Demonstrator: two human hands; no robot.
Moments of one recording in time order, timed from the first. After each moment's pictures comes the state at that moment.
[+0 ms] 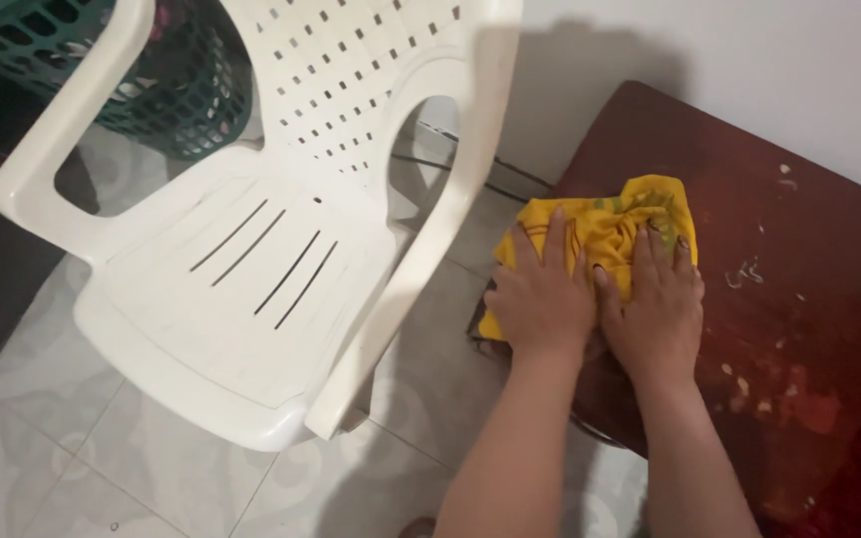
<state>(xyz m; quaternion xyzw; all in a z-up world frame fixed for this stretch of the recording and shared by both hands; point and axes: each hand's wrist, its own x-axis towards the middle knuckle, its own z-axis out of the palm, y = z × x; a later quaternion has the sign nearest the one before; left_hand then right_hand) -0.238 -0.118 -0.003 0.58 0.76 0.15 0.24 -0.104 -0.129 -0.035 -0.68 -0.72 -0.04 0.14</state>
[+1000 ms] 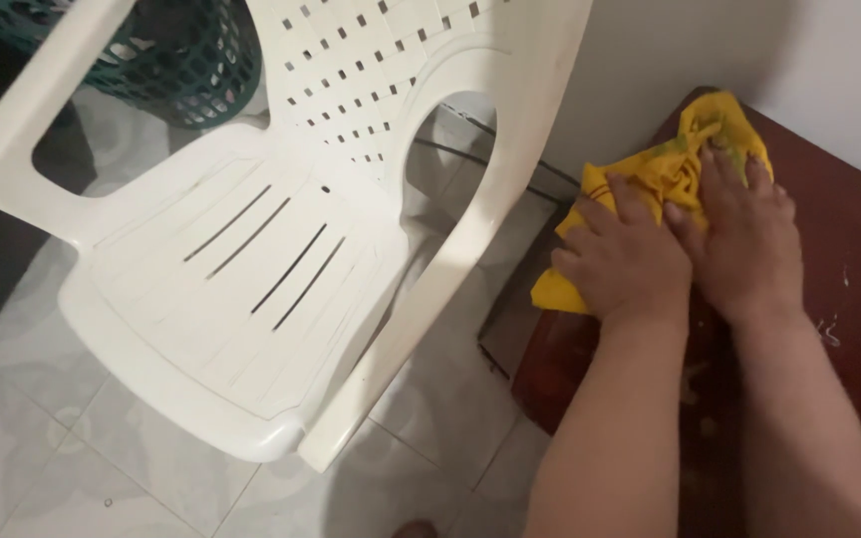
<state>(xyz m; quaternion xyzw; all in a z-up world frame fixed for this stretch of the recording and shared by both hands) -0.193 -0.021 -0.010 0.52 0.78 0.16 0.31 -0.074 0.002 -0.016 -0.58 -0.81 -0.04 0.08</state>
